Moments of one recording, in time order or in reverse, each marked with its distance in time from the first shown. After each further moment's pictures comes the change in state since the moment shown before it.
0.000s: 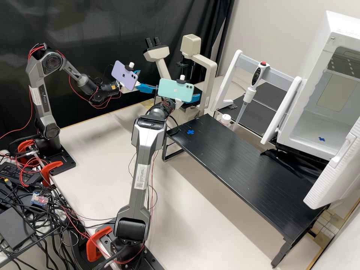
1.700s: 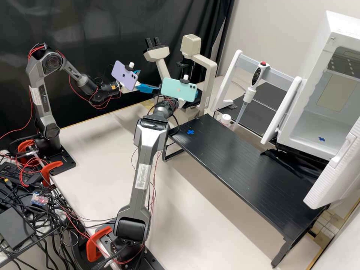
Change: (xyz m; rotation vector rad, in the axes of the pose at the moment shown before) left arm 0.000 0.000 0.000 0.000 0.000 0.000; right arm 0.004 0.005 0.003 0.046 -0.004 -0.086
